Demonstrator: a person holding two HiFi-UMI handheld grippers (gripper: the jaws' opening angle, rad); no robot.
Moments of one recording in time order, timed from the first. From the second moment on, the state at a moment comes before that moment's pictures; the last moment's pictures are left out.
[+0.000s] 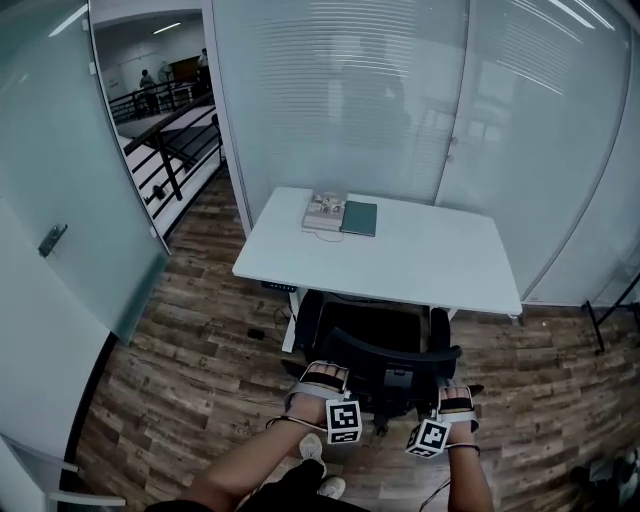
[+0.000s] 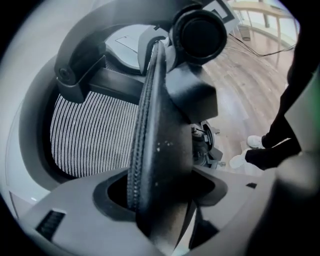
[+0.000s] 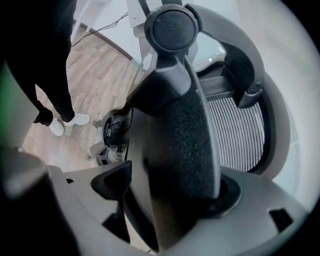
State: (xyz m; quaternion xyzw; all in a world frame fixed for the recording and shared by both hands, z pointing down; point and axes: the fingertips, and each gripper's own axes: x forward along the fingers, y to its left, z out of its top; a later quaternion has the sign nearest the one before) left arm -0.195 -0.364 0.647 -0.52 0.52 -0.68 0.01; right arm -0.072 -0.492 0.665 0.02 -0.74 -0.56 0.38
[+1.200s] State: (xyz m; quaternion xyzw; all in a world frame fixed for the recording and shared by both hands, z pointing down) left arm -0.324 -0.419 0.641 -0.49 0.56 -0.66 -0.01; right arm -0.195 -0.545 0.662 0.00 -0.73 -0.56 0.39
